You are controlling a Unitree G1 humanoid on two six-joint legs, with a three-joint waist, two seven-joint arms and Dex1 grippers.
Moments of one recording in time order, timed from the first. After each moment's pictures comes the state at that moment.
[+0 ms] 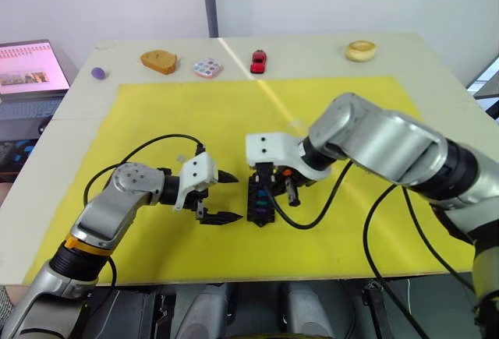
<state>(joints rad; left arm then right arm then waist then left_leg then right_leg) -0.40 0.69 -0.24 -0.21 -0.34 0.43 -1.15 -1.26 -0.74 0.81 -0.39 0.39 1.37 1.15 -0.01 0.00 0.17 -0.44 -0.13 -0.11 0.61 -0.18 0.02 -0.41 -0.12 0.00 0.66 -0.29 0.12</state>
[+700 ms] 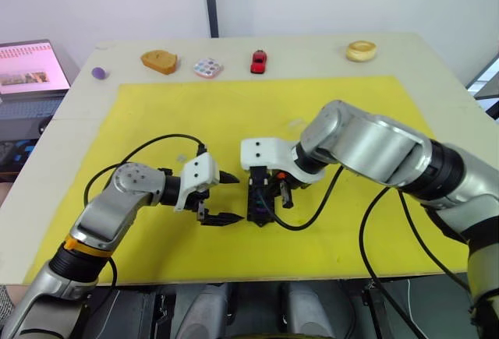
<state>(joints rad) -0.39 0.69 -0.24 -0.24 -0.34 0.45 -1.15 -1.27 -0.72 0.85 -0.35 0.39 1.36 1.09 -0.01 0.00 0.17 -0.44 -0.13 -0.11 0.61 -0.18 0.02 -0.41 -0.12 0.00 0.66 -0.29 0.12</state>
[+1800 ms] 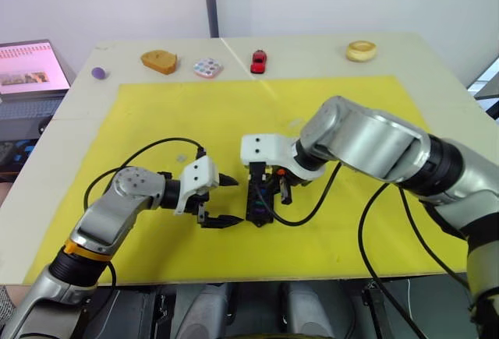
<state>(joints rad) -0.37 0.69 -0.24 -0.25 -0.34 0.45 -1.13 -1.30 -0.69 0.86 -0.33 0.41 1.44 1.08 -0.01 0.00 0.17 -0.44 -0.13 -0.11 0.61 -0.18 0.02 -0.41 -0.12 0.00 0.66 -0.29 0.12</state>
